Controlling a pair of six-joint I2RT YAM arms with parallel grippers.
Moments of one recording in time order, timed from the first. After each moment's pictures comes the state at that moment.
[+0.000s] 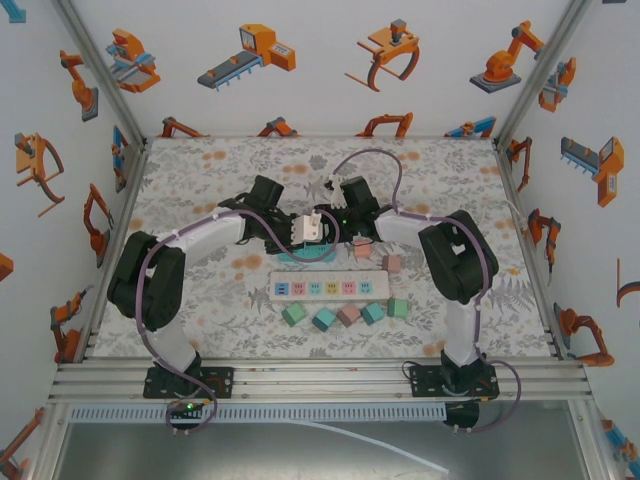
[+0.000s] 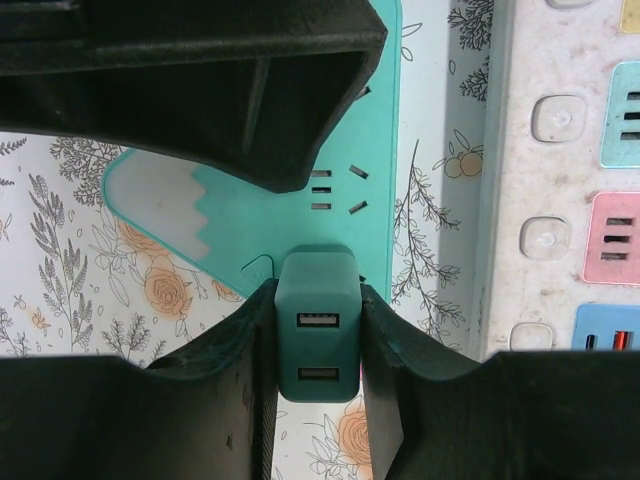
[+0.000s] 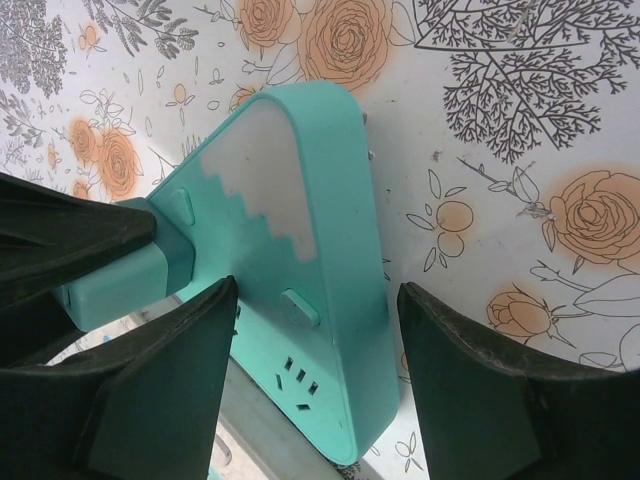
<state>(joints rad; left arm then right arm) -0.57 1.75 1.16 -0.48 0.42 1.06 0.56 2.00 1.21 -0.02 -0.46 0.39</state>
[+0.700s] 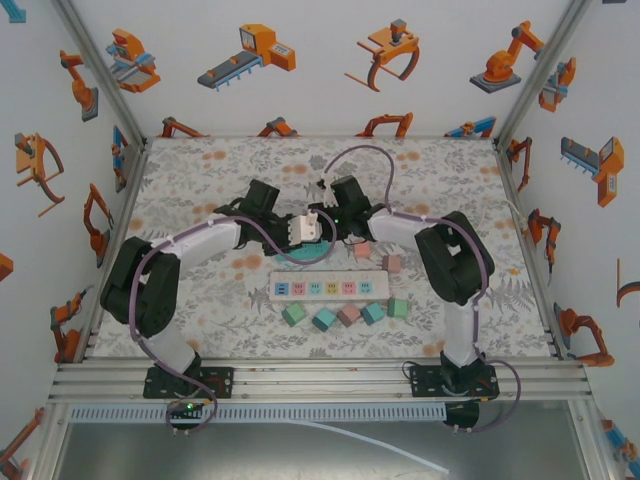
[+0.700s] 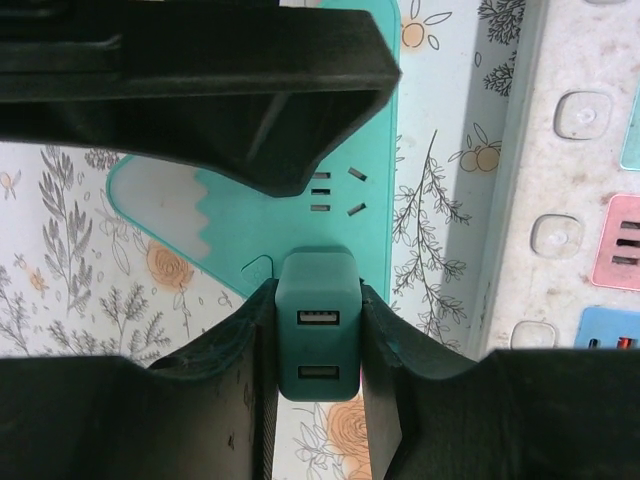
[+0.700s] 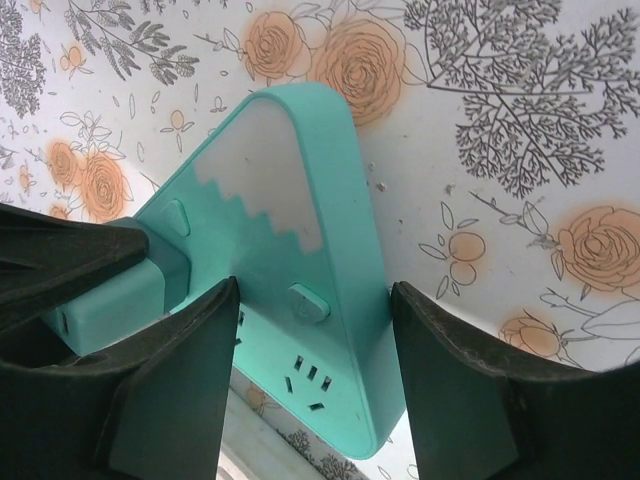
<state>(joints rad) -0.54 1.68 1.07 -0.37 0.42 0.96 0.62 2.01 1.27 -0.05 -0.31 0.36</state>
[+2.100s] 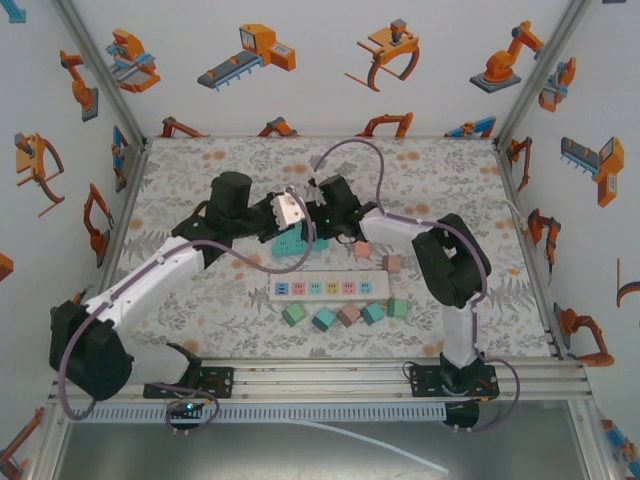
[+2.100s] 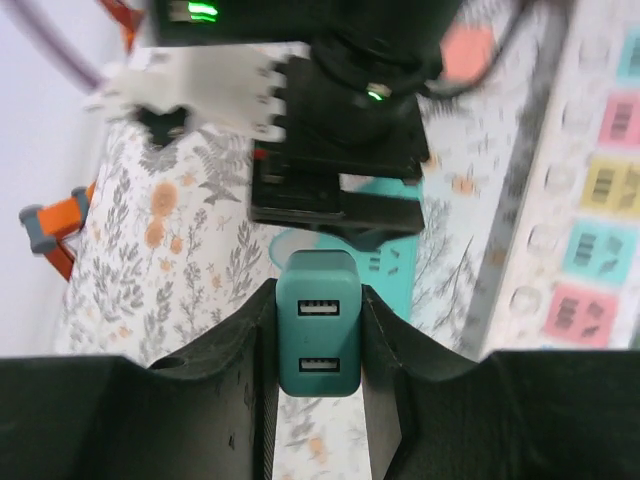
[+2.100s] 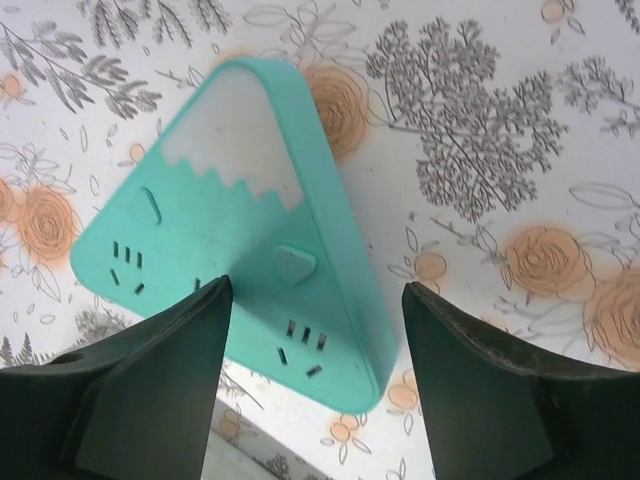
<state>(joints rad) -0.59 1.28 1.02 -0.24 0.38 0.71 0.66 1.99 1.32 -0.13 -0.13 0.30</state>
